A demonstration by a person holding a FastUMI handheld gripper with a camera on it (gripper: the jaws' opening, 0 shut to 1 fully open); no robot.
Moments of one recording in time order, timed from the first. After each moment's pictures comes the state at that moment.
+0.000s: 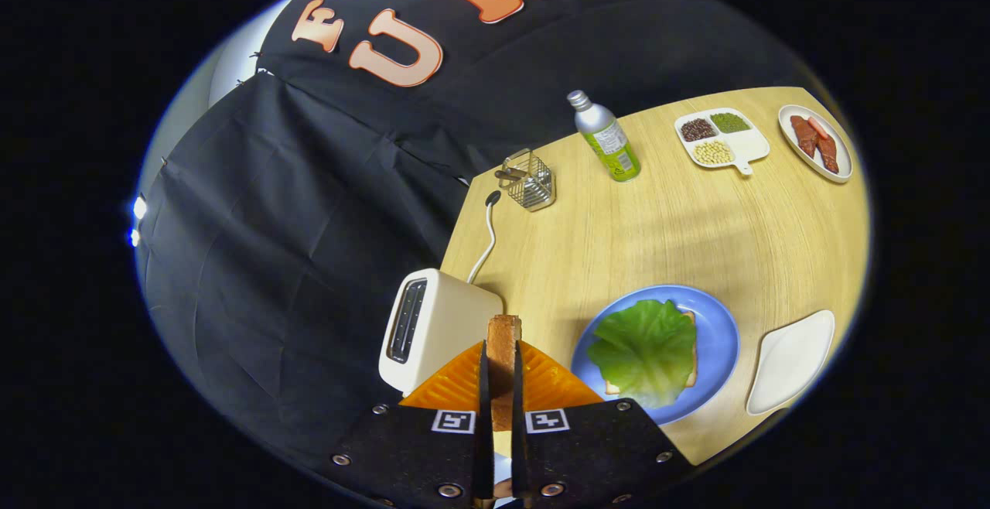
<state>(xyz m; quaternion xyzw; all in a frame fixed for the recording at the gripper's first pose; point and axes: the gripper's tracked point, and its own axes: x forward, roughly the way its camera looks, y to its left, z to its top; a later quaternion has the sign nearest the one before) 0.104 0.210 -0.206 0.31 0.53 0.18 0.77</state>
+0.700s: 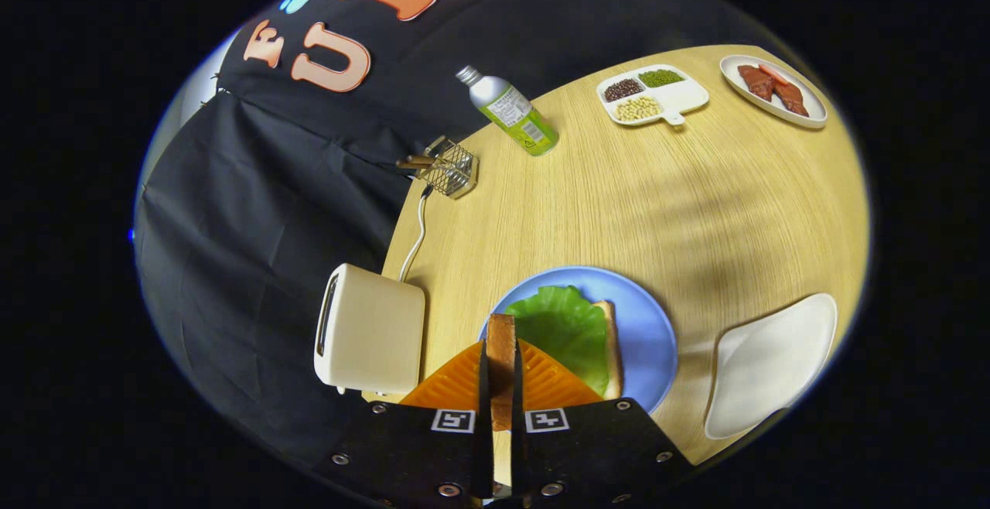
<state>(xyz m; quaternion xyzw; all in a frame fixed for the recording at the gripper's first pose) 0.082 0.146 -0.306 0.32 0.55 0.13 0.76</state>
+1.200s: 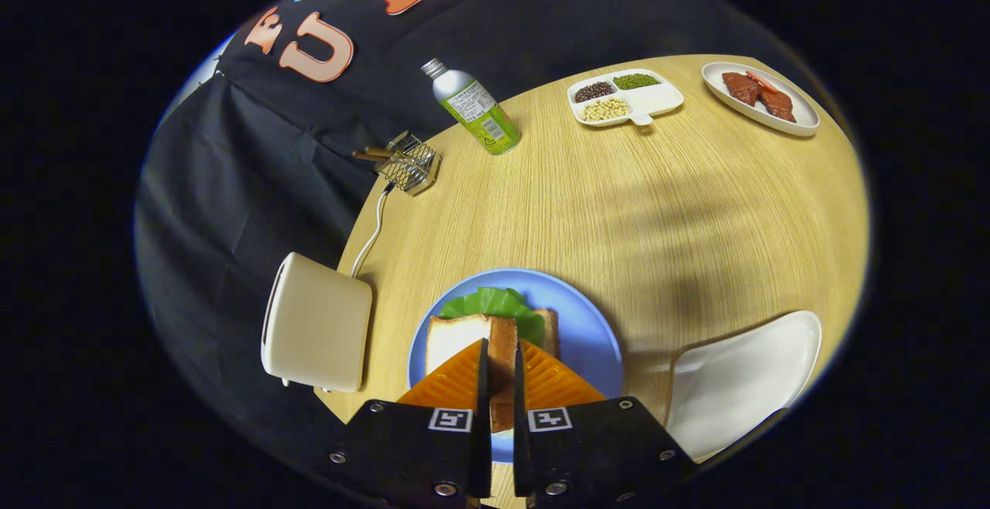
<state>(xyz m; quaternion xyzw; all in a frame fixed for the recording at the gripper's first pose) 0.077 0.122 -0.348 0.25 0.55 0.10 0.79</state>
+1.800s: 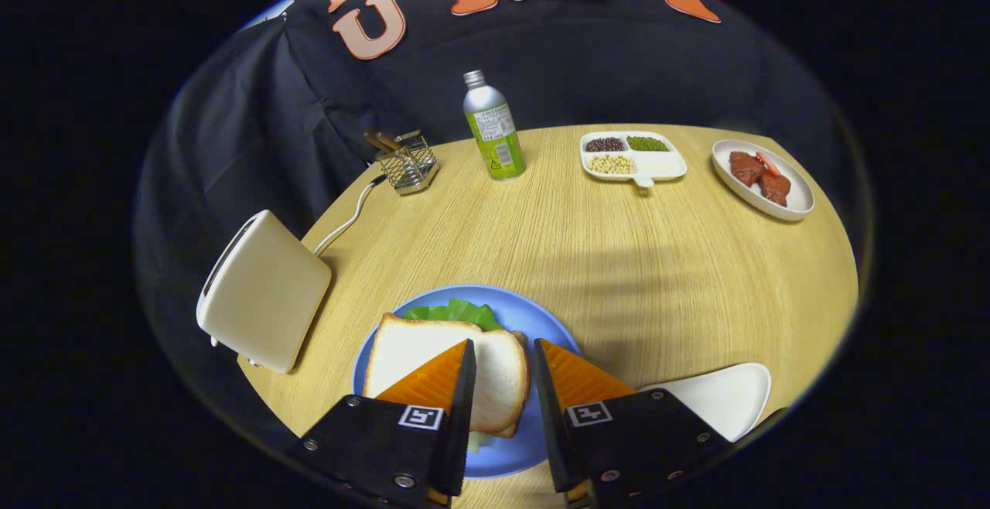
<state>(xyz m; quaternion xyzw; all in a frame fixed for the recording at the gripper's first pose) 0.093 0.105 -0.343 0.11 0.48 0.08 0.87</state>
